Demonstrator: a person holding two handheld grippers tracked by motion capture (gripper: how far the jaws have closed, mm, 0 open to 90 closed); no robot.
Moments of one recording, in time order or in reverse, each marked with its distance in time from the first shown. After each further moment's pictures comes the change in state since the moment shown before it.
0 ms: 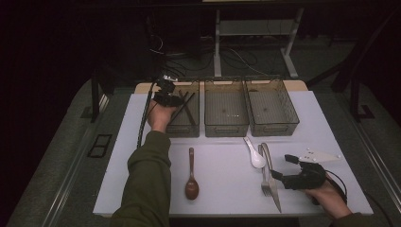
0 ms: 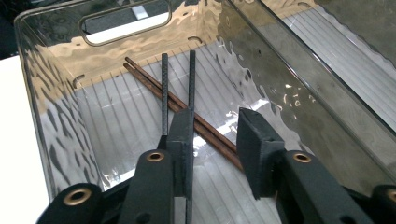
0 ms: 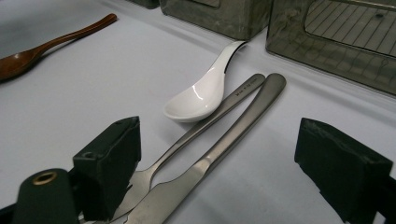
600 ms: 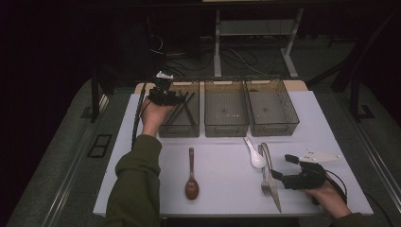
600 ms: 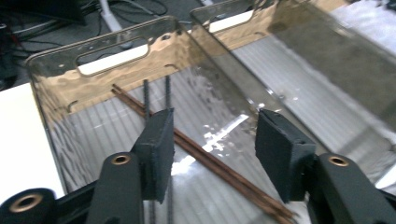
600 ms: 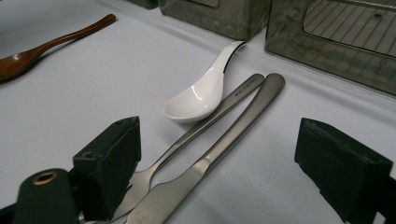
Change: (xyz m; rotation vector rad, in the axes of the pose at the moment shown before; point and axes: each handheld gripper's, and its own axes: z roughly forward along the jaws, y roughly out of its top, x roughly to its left) left arm -0.008 0.002 -0.042 -0.100 -0.098 0.022; right arm 0.000 0.000 0.000 -0.001 -0.003 0.002
